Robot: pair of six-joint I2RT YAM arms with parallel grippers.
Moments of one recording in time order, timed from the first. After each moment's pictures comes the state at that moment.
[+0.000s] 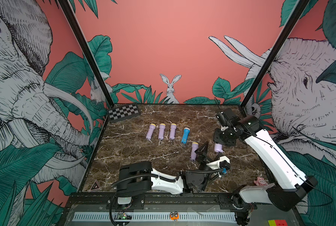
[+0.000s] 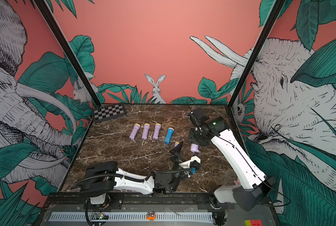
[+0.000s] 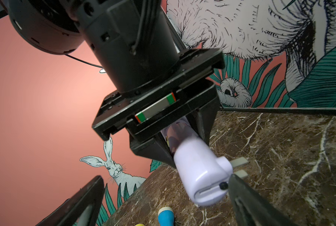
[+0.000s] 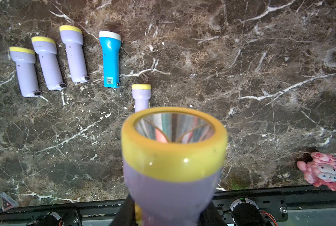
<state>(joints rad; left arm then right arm) -1.52 1.83 1.01 1.17 -0.95 0.93 0.54 1.34 1.59 -1.46 0.08 0.73</state>
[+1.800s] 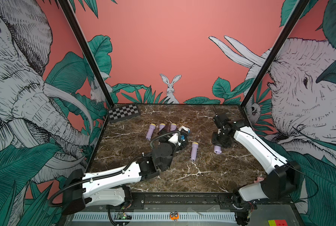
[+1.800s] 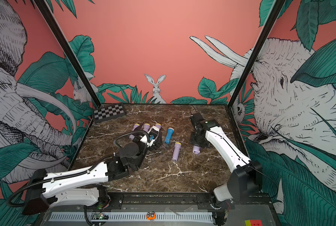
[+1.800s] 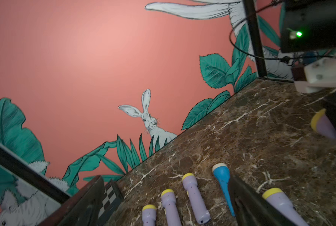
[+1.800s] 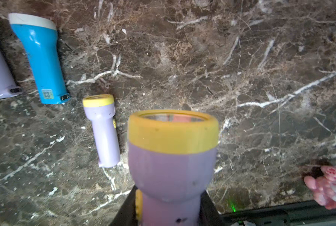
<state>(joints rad) -1.20 1.12 0.86 0.26 -0.85 0.44 0.39 1.49 1.31 -1.20 0.09 0.61</state>
